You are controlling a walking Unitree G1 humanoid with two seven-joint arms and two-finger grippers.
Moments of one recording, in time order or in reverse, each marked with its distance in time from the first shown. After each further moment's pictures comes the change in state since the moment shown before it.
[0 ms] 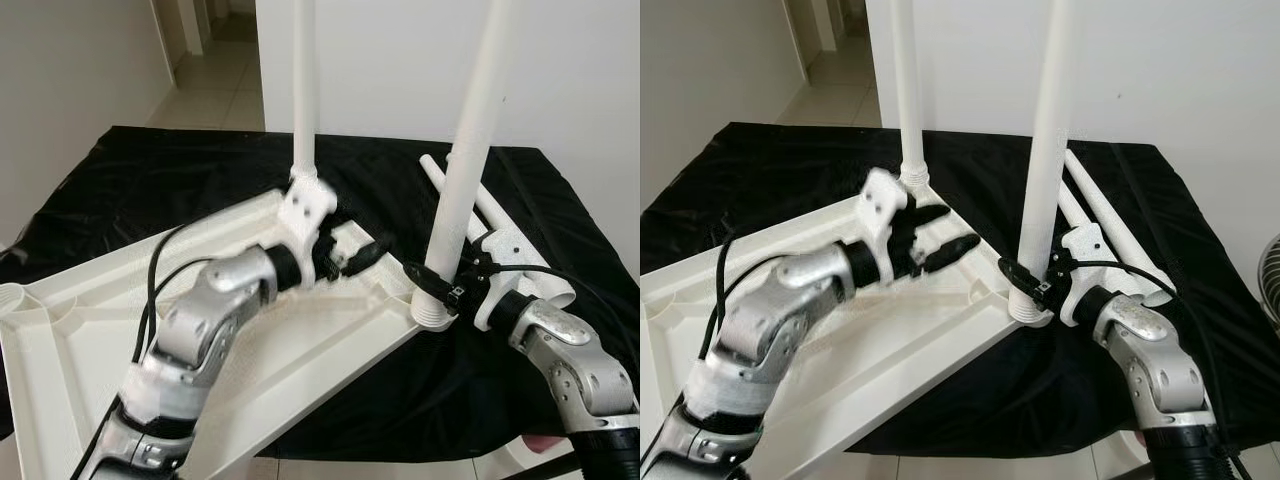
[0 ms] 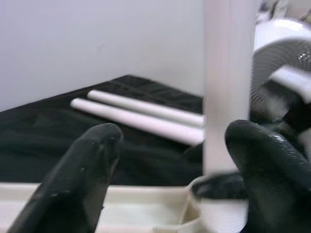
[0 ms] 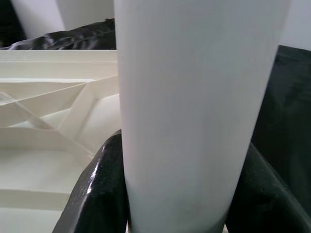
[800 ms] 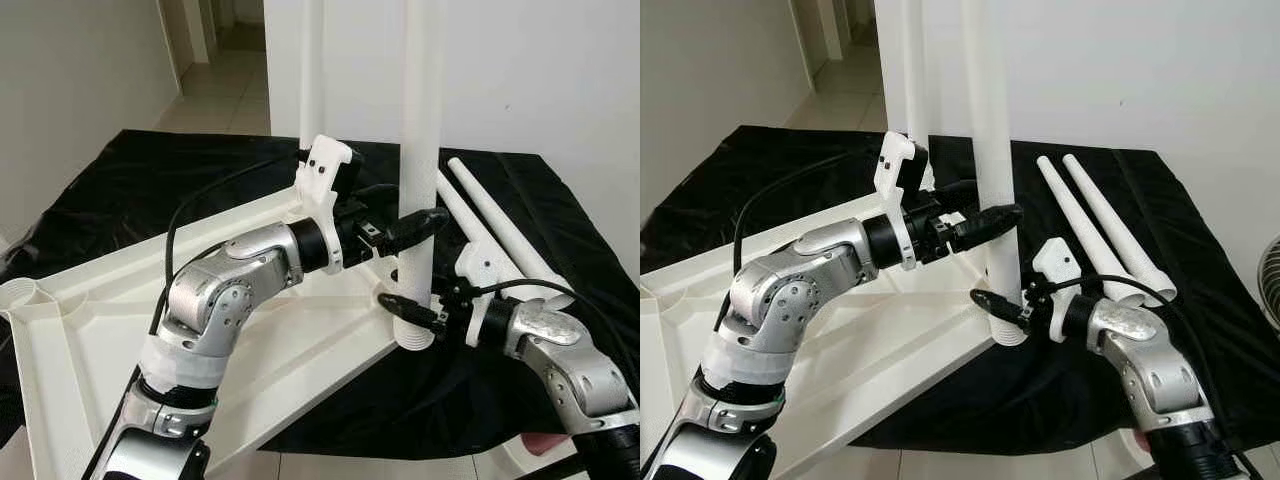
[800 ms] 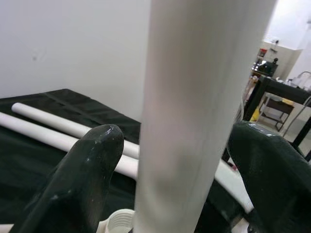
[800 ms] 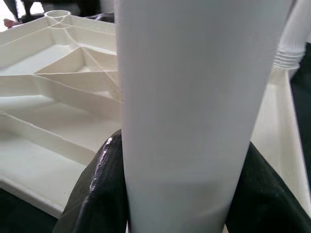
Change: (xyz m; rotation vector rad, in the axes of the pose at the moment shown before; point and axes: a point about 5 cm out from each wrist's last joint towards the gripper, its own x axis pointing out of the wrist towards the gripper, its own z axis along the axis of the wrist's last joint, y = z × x) left arm 0.015 -0.013 0.024 -0.226 -0.053 -0.194; right arm 0.009 0.025 -0.001 -0.109 0.063 0.300
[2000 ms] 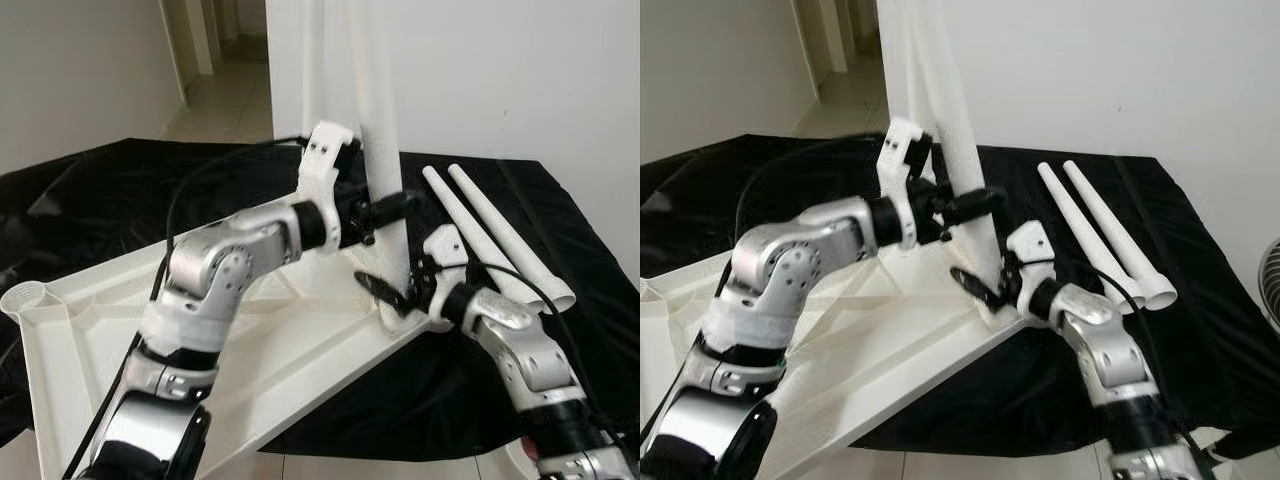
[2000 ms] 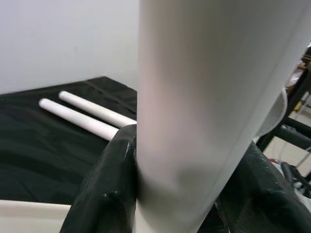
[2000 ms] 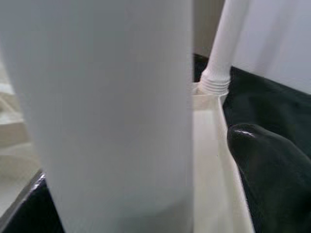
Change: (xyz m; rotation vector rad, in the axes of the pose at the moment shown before) left arm 0.010 0.025 0.016 0.026 0.093 0.149; right arm 0.032 -0.029 0.005 0.011 -0.087 -0.333
